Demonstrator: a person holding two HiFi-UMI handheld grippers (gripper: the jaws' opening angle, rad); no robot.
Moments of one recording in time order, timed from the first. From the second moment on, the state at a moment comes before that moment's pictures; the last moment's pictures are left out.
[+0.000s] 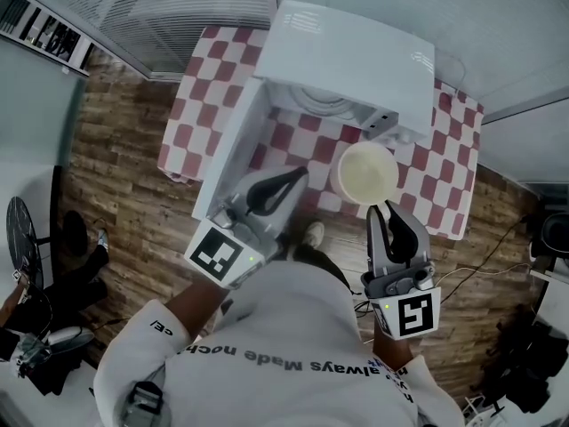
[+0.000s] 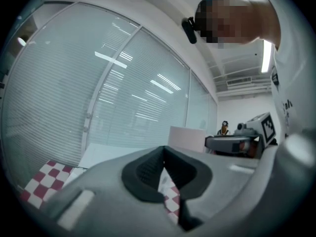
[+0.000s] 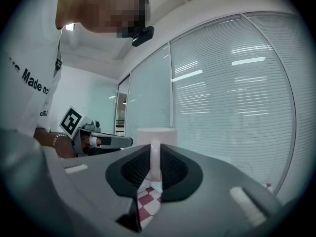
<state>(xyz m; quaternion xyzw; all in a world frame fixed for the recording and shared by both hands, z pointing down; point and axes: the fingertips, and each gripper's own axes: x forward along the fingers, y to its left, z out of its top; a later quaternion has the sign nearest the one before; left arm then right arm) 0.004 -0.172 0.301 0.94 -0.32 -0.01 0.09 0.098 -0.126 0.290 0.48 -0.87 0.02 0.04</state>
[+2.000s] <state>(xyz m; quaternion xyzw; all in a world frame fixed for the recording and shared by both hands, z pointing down) 0.002 -0.349 0.560 0.92 -0.37 0.03 0.12 0.091 -0.317 0.575 0.51 -0.85 0.06 0.11</state>
